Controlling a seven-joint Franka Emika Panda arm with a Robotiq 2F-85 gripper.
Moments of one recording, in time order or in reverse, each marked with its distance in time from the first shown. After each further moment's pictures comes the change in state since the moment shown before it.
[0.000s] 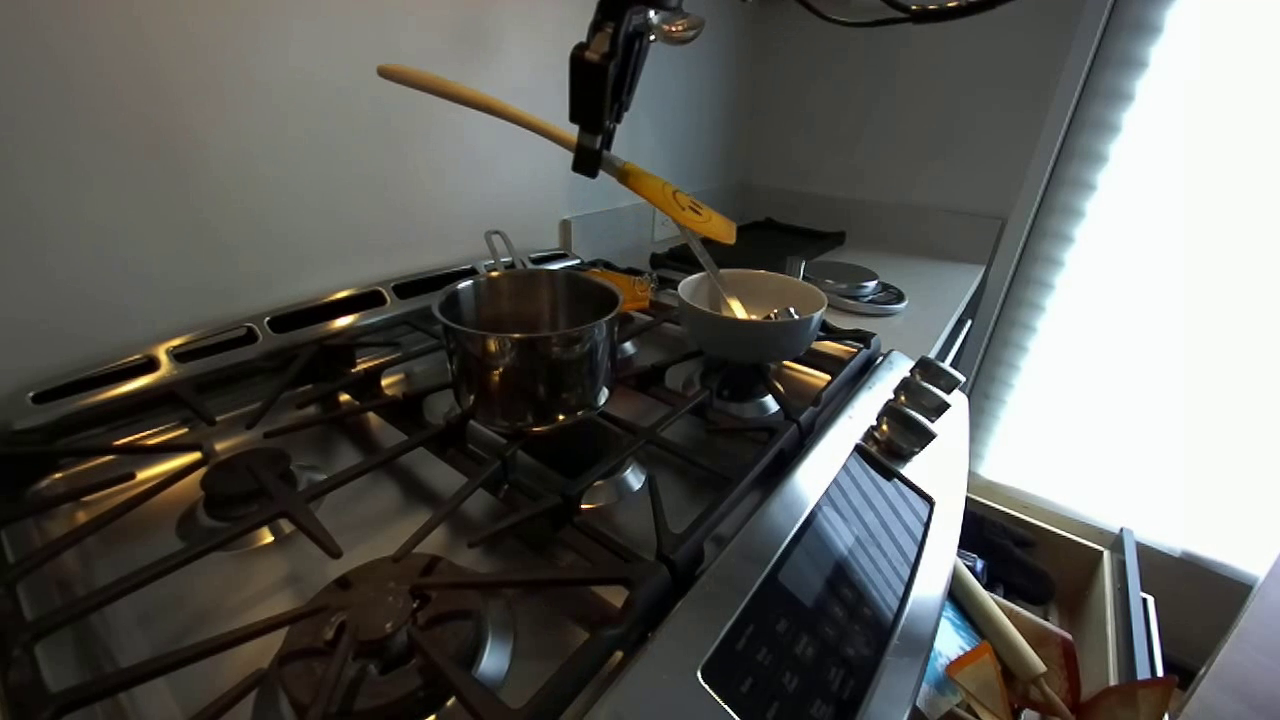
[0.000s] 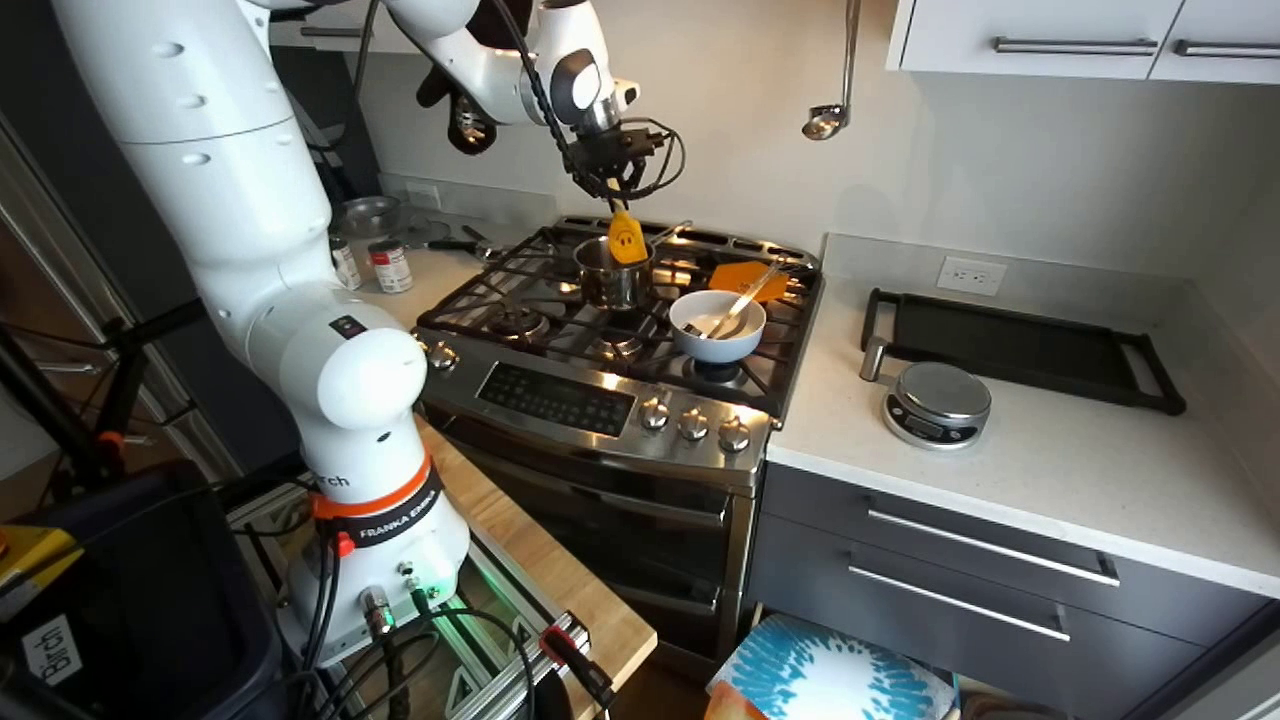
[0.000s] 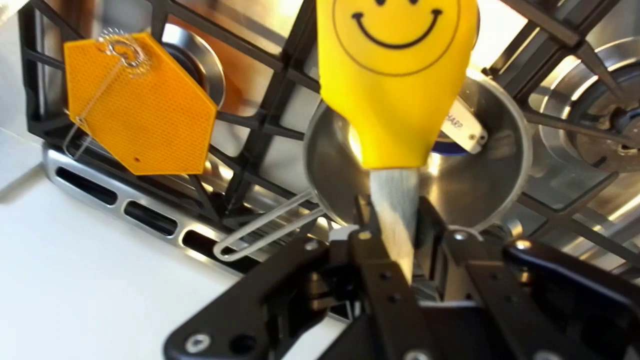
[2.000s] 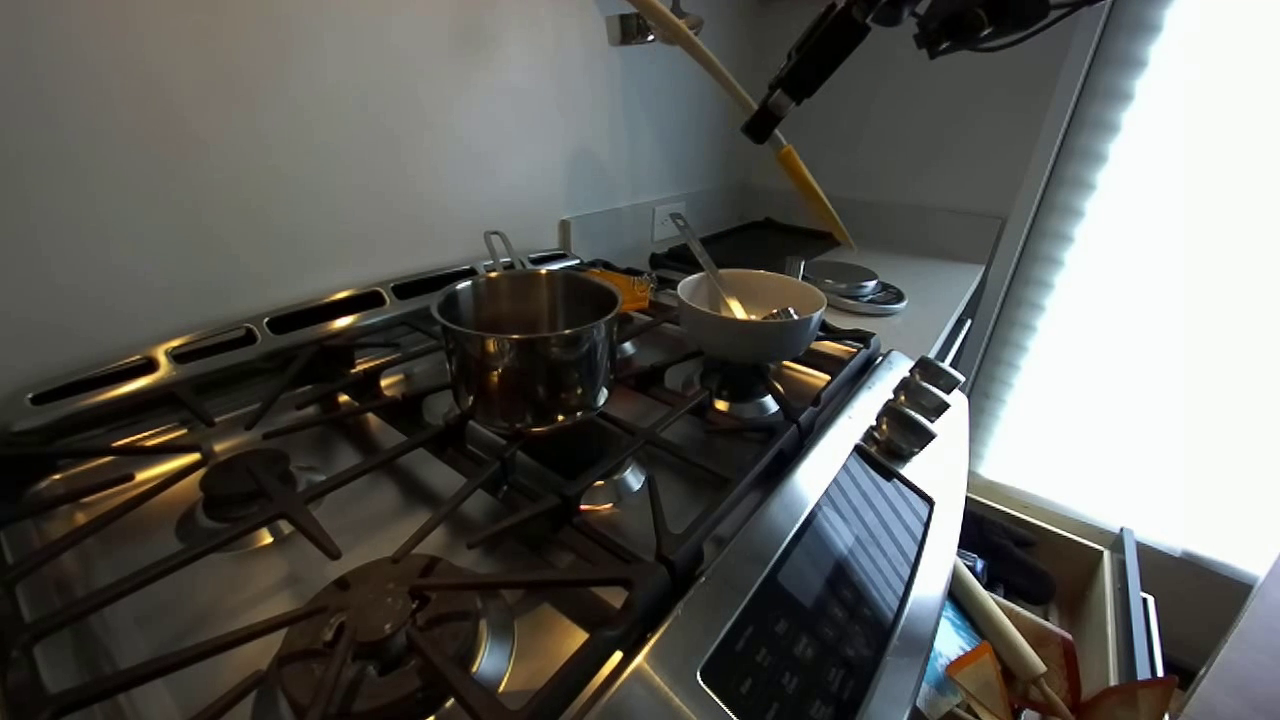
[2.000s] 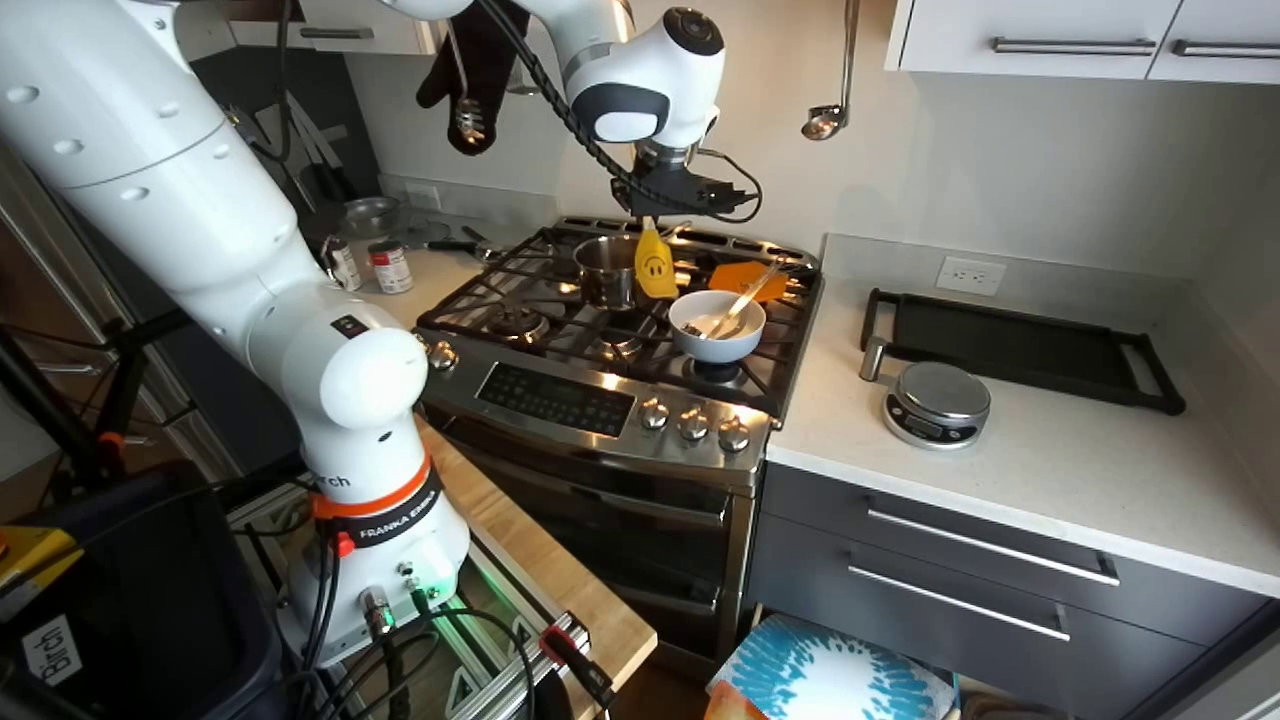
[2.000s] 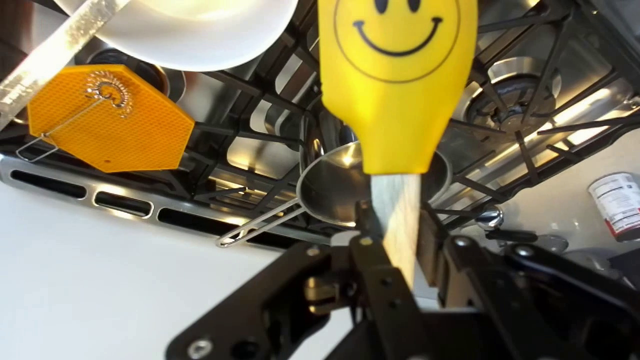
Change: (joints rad) arm 0.015 -0.222 -0.400 -0.182 0.773 -0.246 -1.001
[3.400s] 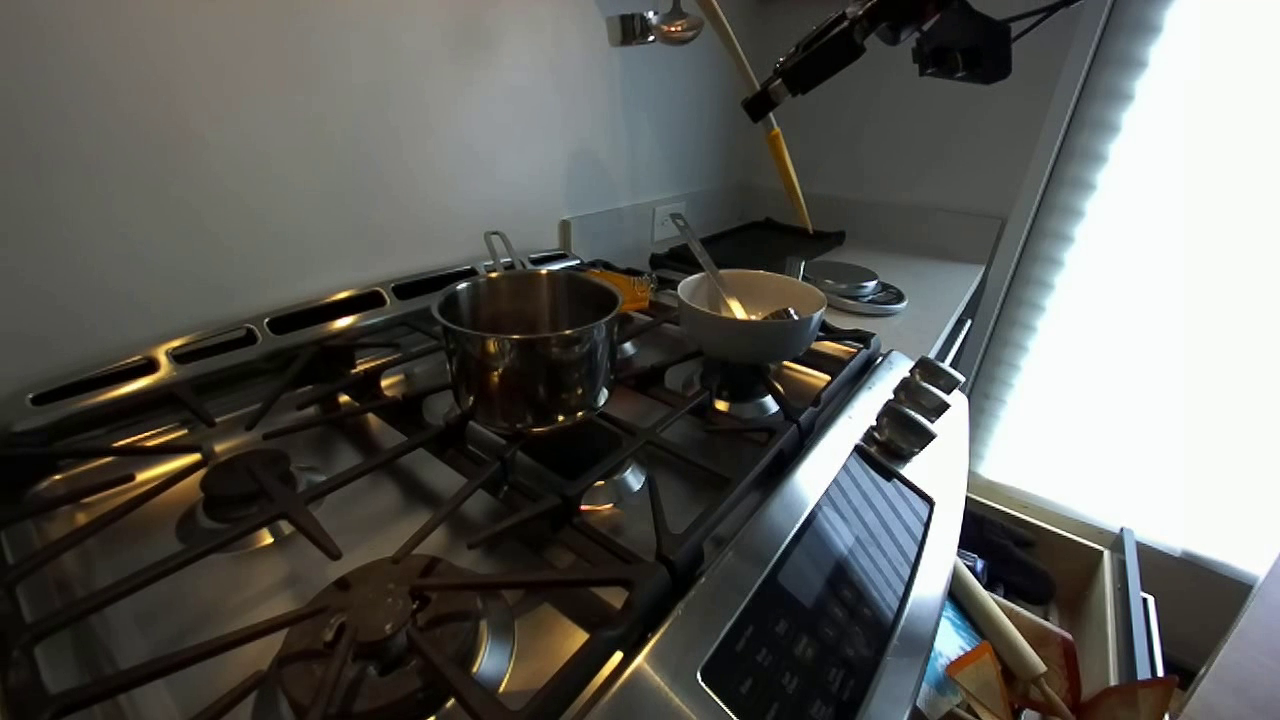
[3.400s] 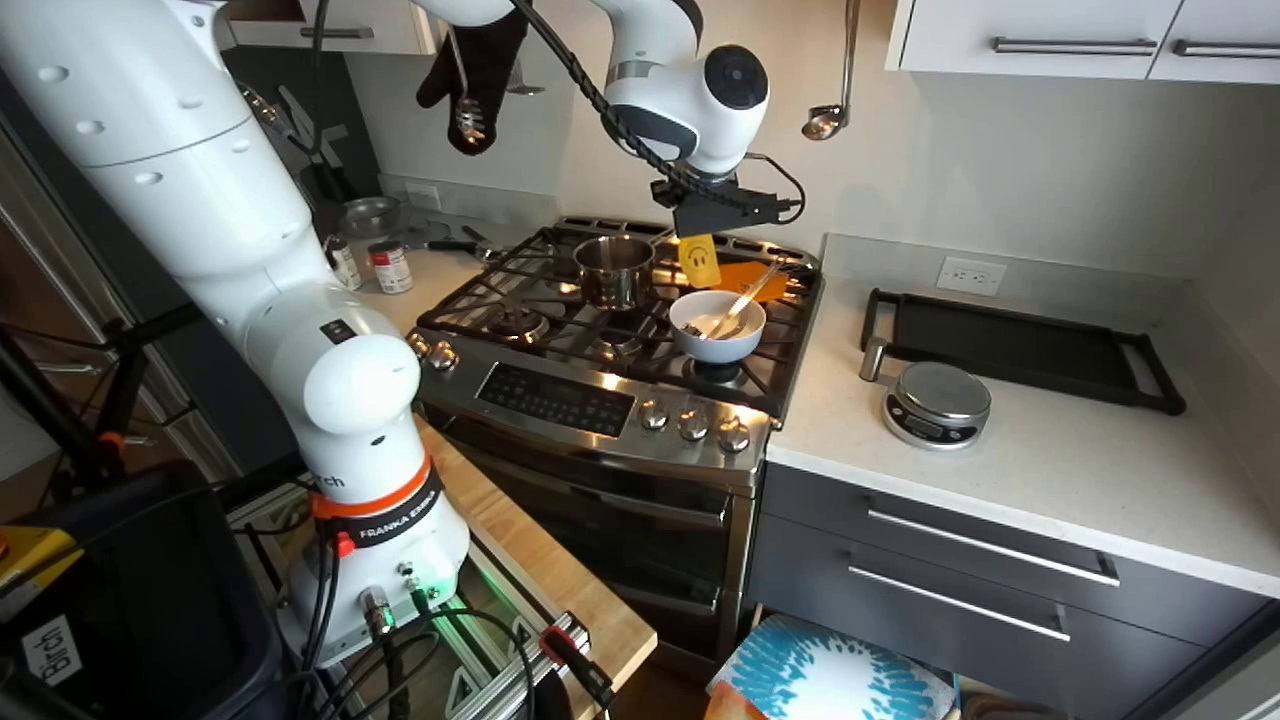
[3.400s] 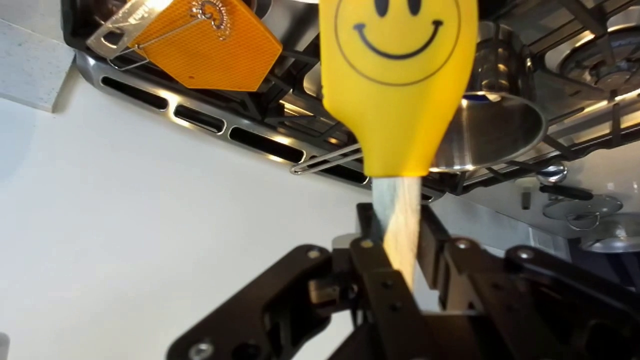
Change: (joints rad) arm -0.099 0.094 -0.006 0.065 0.357 0.015 -0.426
